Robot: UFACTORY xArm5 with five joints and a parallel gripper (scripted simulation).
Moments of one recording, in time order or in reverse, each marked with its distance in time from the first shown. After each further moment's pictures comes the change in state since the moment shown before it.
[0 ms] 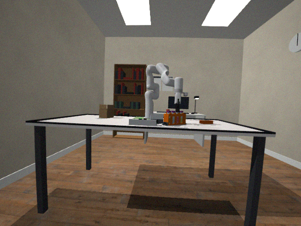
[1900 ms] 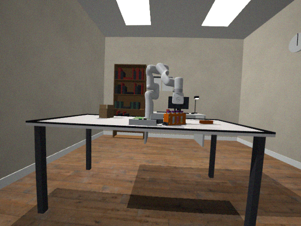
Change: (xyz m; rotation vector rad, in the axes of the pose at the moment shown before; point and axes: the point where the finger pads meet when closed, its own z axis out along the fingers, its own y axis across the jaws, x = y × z) arm 0.000 0.000 0.000 -0.001 0.000 -1.515
